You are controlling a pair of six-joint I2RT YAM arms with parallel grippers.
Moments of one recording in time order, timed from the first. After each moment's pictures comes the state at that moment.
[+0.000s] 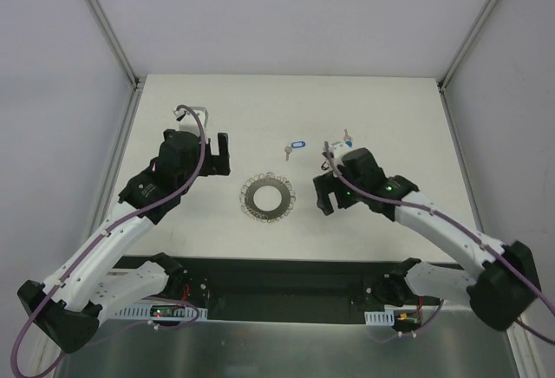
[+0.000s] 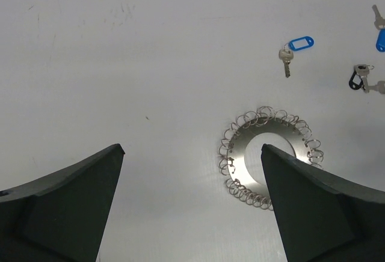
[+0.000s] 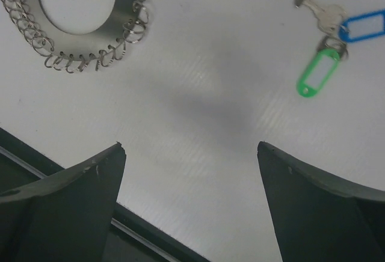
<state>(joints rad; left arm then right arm) -0.57 0.91 0.96 -0.55 -0.35 -0.27 0.63 1.03 0.75 -0.54 -0.02 0.19</state>
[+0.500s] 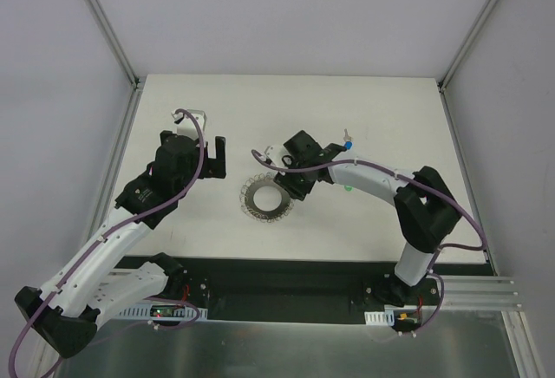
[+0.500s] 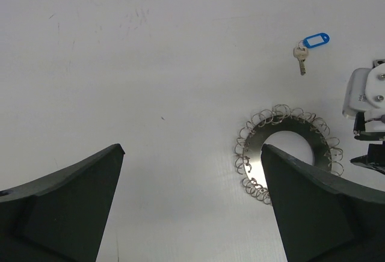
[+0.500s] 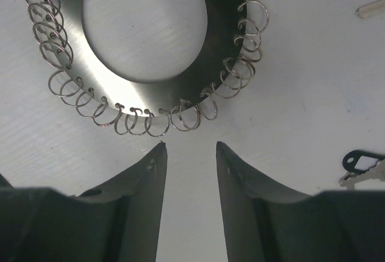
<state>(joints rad) -0.57 0.86 0.93 -0.55 -0.38 -0.19 0.79 1.74 1.22 -0.57 -0.16 -0.31</state>
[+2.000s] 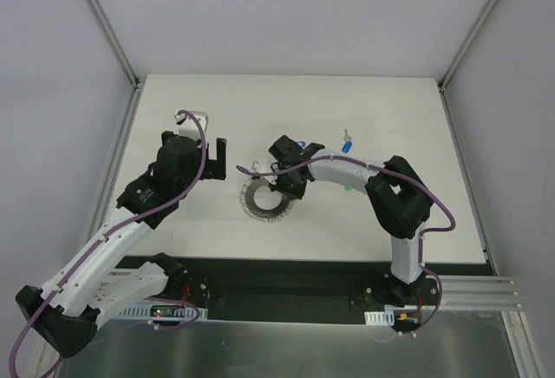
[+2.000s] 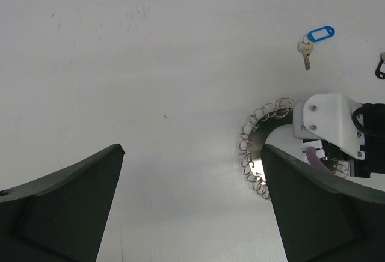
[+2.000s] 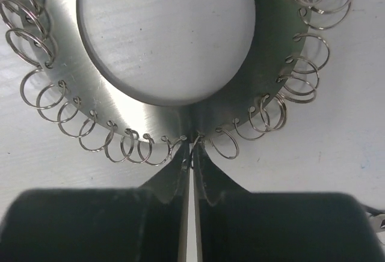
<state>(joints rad) -0.57 0.87 0.92 -0.55 -0.38 -0.17 0.84 1.95 1.35 -0.67 -0.14 -0.53</state>
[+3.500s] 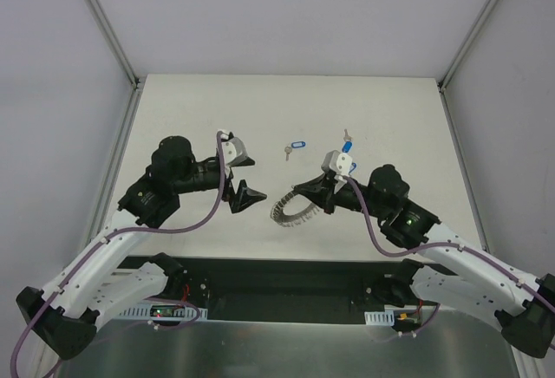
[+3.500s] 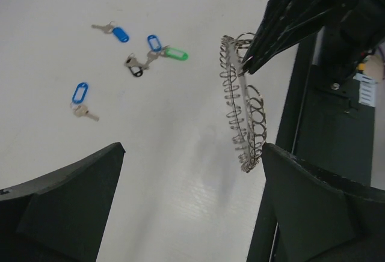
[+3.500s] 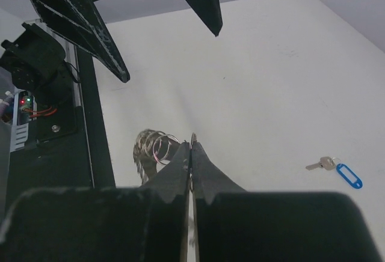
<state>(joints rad) -0.57 0.82 0.86 -0.33 0.60 0.14 0.87 0.86 0.67 0.08 -0.37 -0.07</state>
